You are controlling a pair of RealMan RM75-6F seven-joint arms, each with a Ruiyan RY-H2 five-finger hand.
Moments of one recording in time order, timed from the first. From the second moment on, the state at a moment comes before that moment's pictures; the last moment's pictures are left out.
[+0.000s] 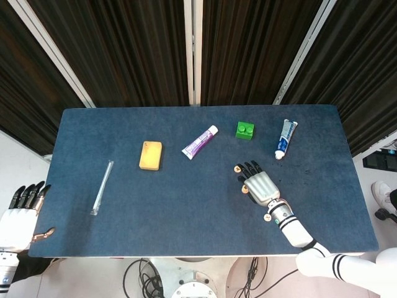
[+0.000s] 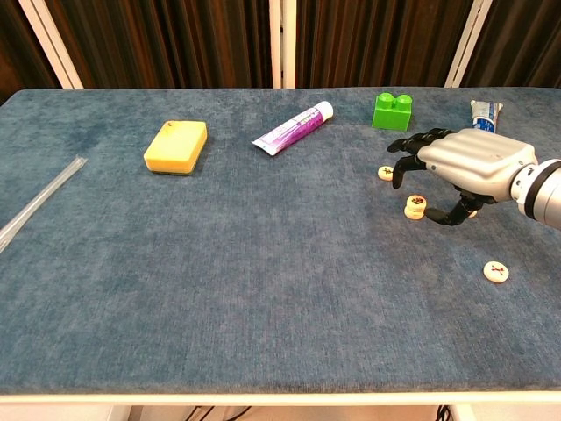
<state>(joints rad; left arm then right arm) -0.08 -1.13 0.01 -1.52 1.55 1.47 0.02 0.64 -1.58 0.08 -1.32 -1.26 0.93 -0.45</state>
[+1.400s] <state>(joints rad) -0.09 -1.13 0.01 -1.52 1.55 1.46 0.01 0.65 -1.54 0.14 -1.34 -1.24 0.97 -0.42</state>
